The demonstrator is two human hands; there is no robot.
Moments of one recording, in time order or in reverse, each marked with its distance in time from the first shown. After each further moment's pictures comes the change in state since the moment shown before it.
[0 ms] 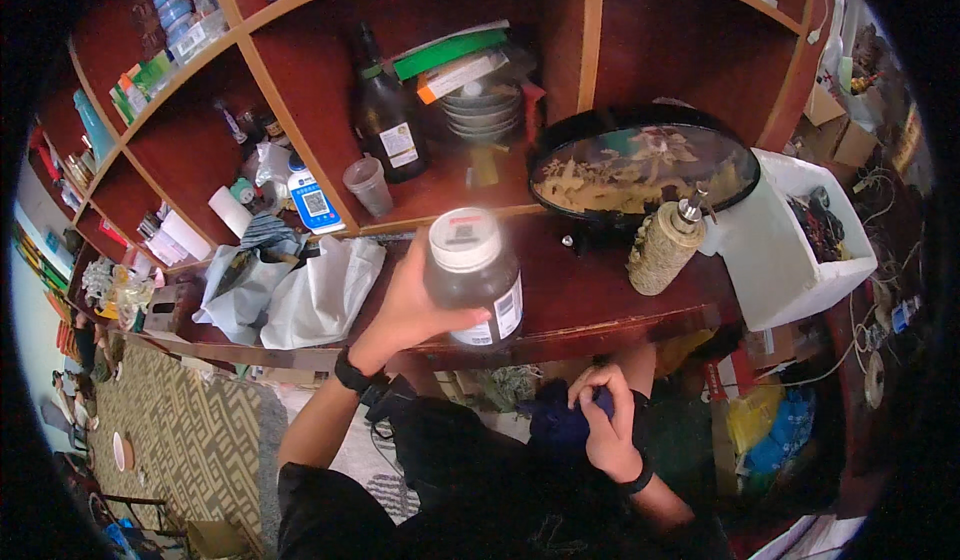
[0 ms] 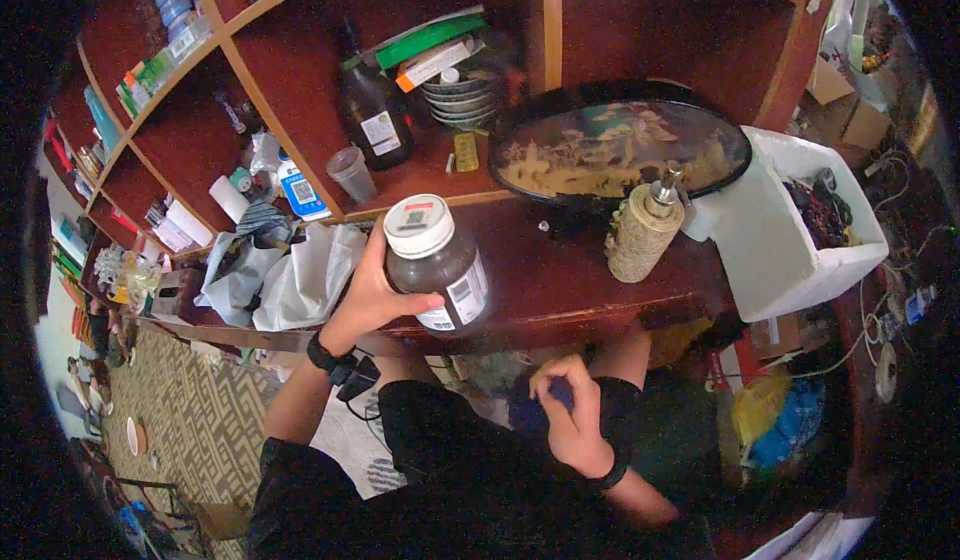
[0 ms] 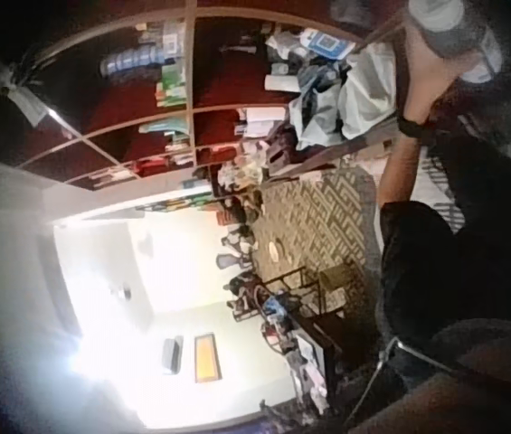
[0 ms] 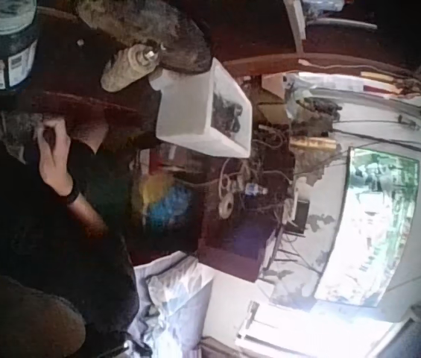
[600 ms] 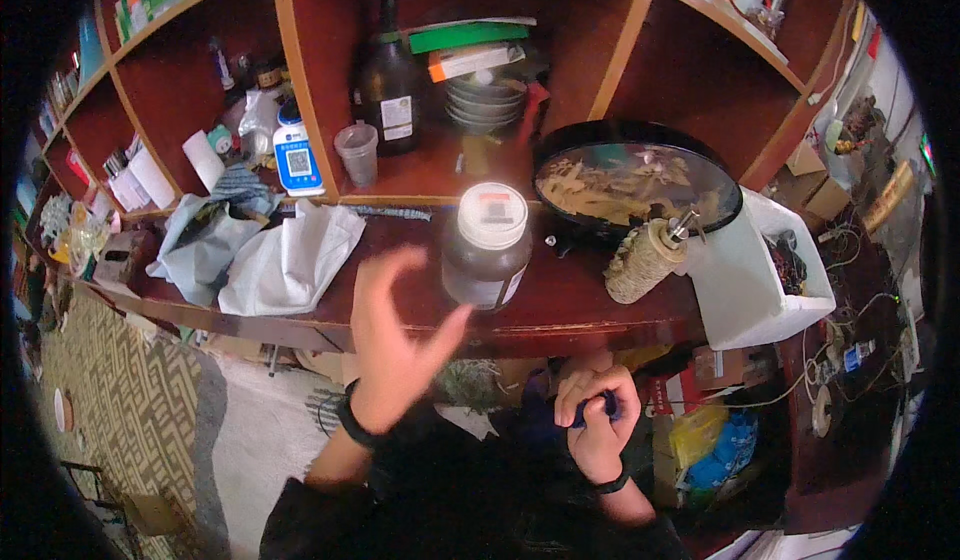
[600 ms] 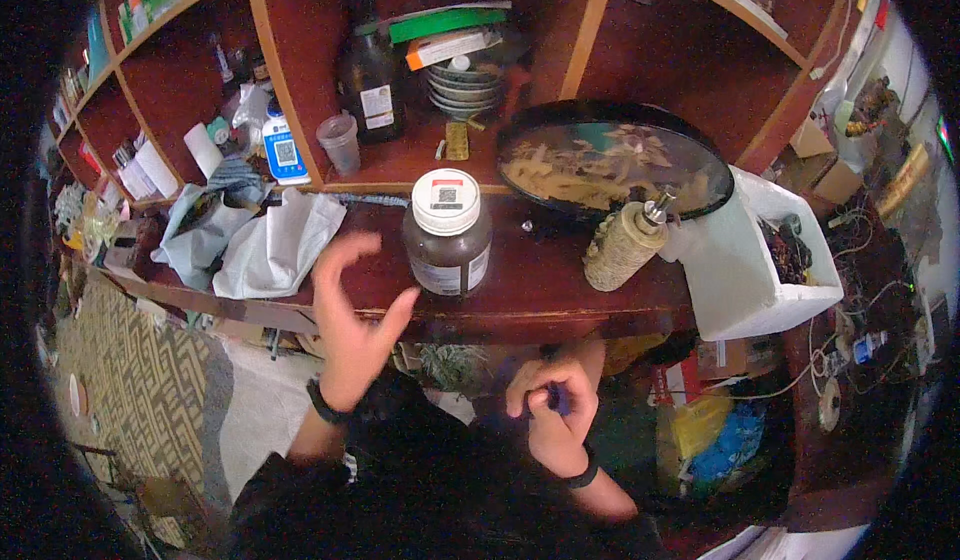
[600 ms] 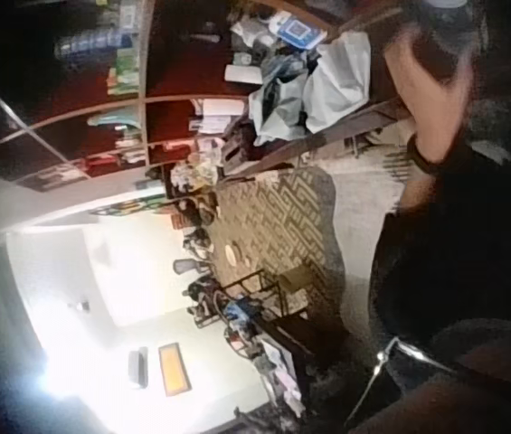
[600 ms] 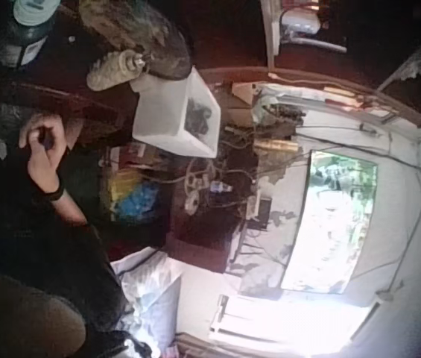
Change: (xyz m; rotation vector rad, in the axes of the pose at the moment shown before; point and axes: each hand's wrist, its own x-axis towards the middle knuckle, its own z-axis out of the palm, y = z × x) left_hand -0.055 0.033 0.047 0.458 0.512 0.184; right_hand 0.009 -0.035 0.010 0.073 -0.068 -0.203
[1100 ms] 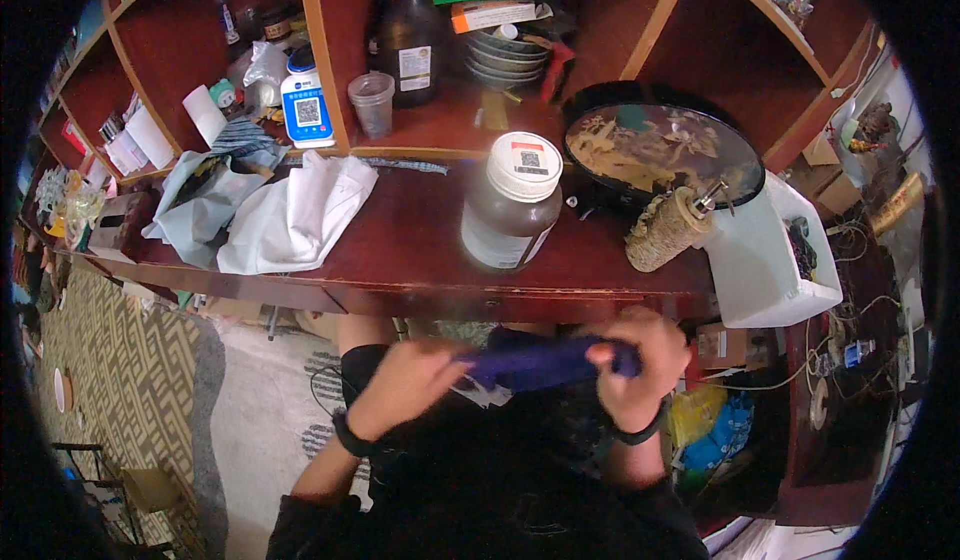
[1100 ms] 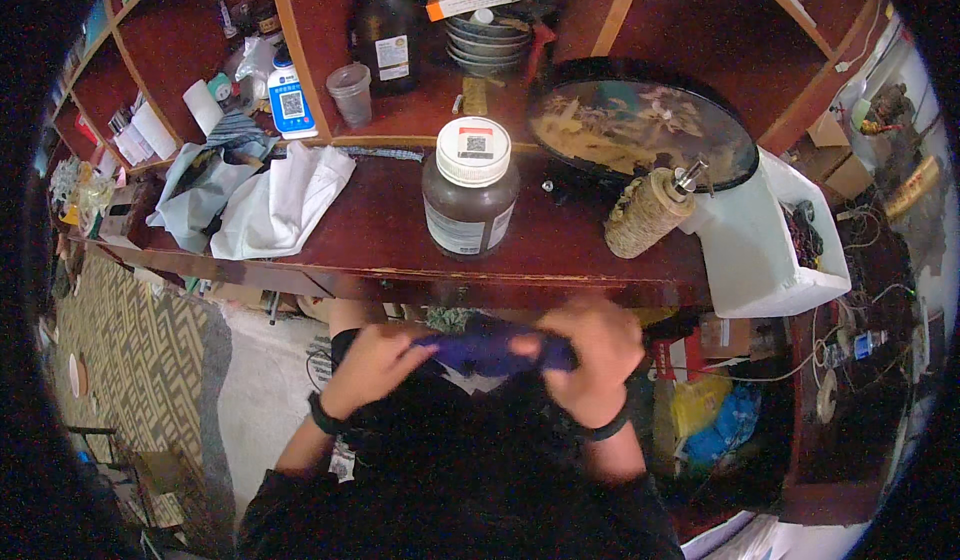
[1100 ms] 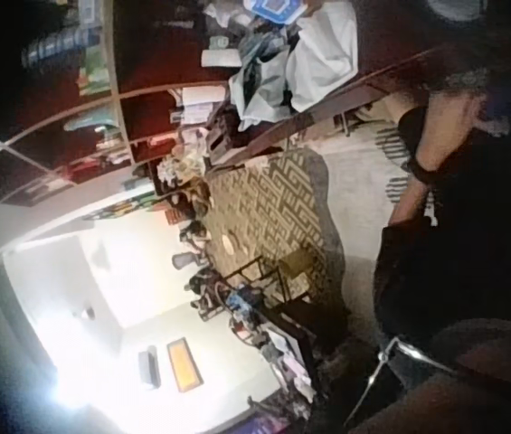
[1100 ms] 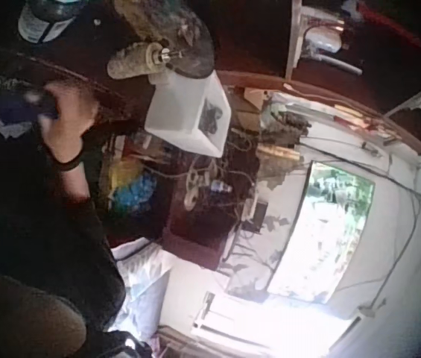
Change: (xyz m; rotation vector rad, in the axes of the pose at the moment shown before) left_hand -0.093 -0.032 -0.025 -0.109 -0.723 -0.151; right_hand 0.042 -0.024 0.008 -1.180 -0.128 -0.459
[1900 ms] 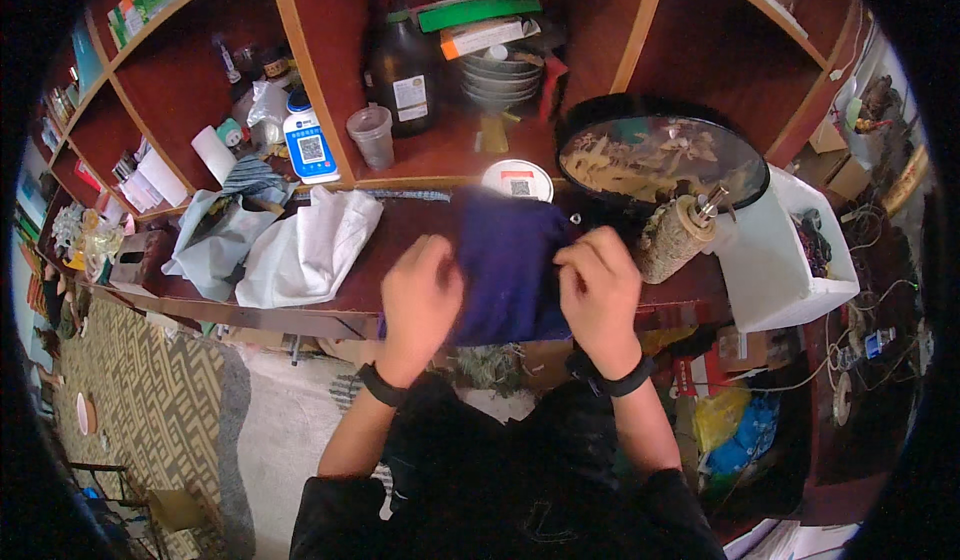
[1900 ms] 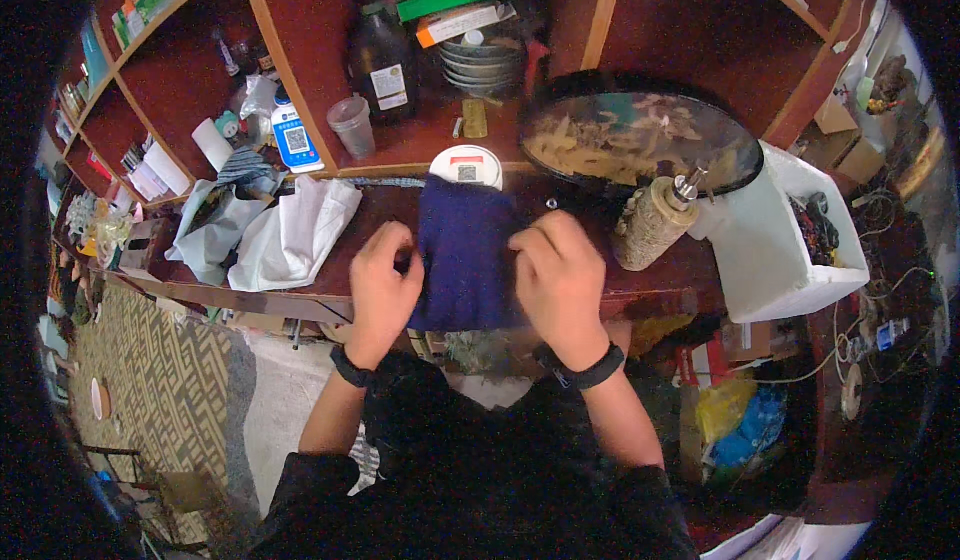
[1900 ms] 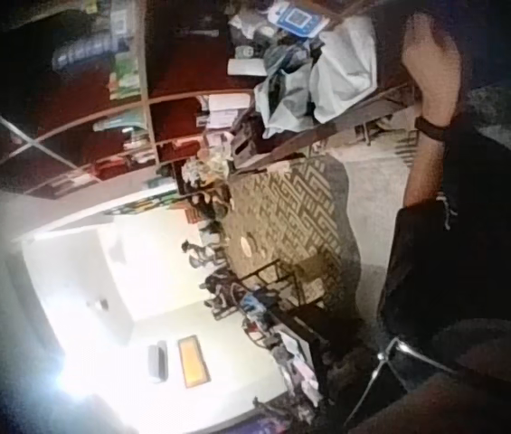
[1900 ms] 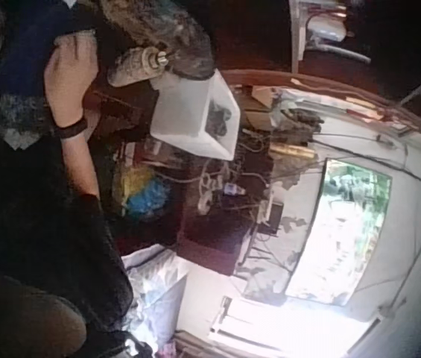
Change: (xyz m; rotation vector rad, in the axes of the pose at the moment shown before) left_hand 0.107 -0.012 -0.027 0.274 0.678 0.027; right_hand 0.048 0.048 0.075 0.055 0.014 -0.042
